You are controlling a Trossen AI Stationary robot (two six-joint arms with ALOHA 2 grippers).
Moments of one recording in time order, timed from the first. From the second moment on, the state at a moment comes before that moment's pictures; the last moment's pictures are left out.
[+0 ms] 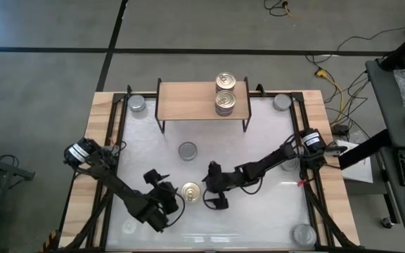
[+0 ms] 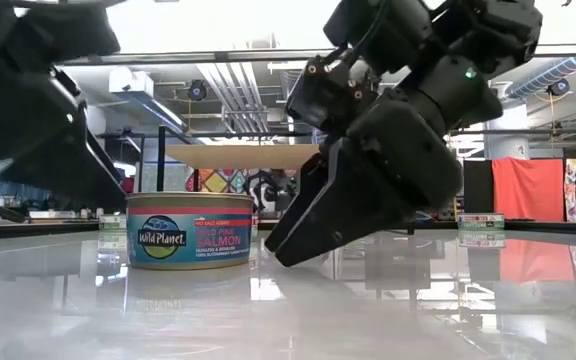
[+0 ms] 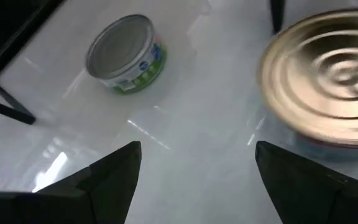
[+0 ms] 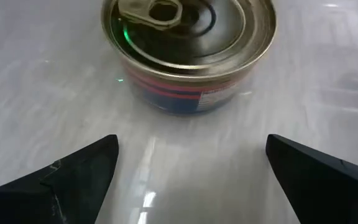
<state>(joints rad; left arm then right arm) -0.74 1.85 1.05 -0.83 -0.87 -1.22 0.28 2.02 1.00 0.31 0.04 0.07</state>
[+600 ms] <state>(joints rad) -0.76 1.84 0.86 -0.30 -0.75 -0.99 0.22 2.10 1.00 0.50 -0.07 -0.03</state>
